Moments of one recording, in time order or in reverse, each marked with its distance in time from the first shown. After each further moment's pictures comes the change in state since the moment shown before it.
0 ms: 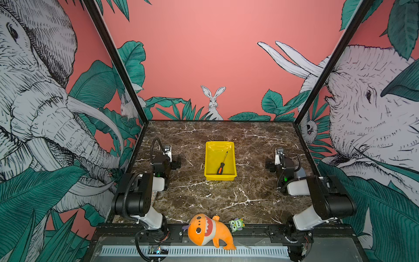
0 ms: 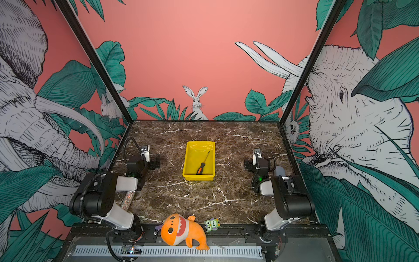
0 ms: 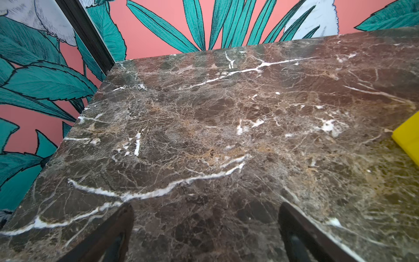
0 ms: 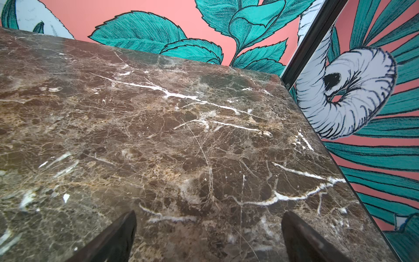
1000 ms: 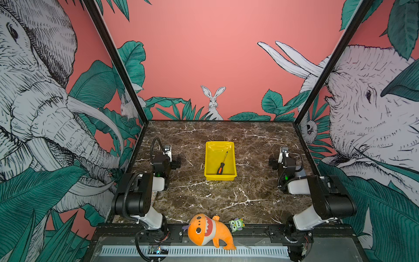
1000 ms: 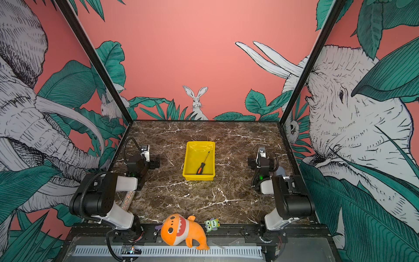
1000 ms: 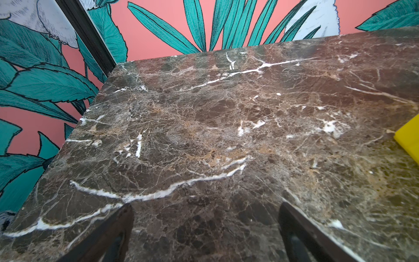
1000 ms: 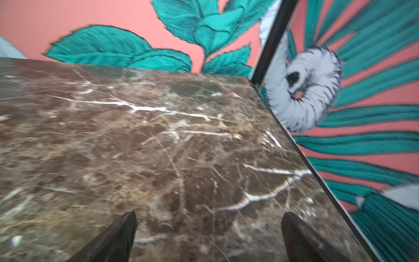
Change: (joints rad) left arm -0.002 0.000 0.003 0.000 0.003 0.004; right arm -0.019 0.000 0.014 0.008 0.140 0.071
